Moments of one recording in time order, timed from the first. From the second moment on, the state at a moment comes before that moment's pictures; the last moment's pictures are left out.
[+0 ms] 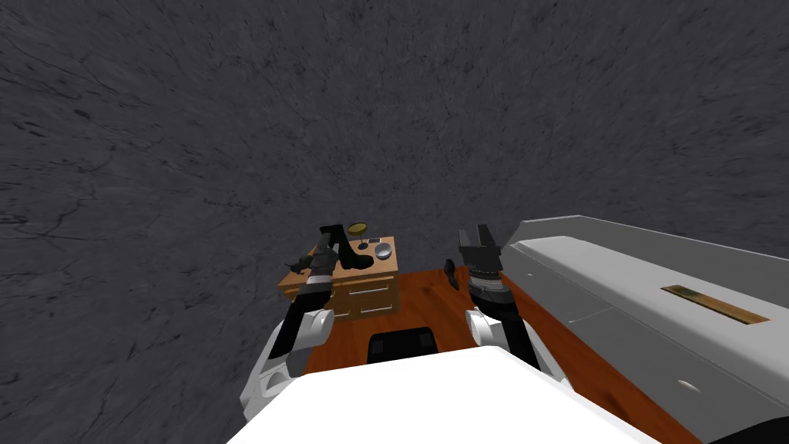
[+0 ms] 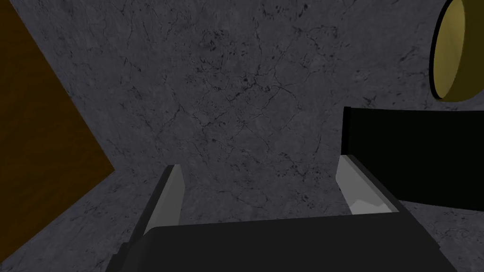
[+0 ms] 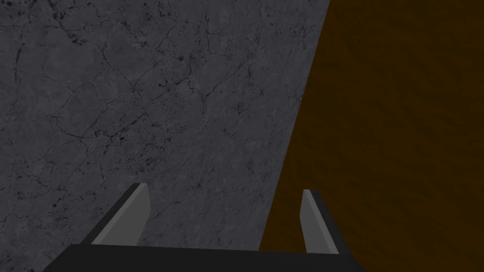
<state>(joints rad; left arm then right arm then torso) 0.34 0.12 -0.01 -2.20 0.06 -0.15 -0.08 0.54 0.01 0.00 -2.29 0.12 -0.60 -0.13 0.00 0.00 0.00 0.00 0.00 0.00</state>
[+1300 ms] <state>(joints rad) 0.18 0.16 -0.02 -2.07 0.02 0.20 0.03 0.54 0.01 0.00 -2.29 0.12 -0.60 -0.13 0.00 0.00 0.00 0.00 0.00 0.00</state>
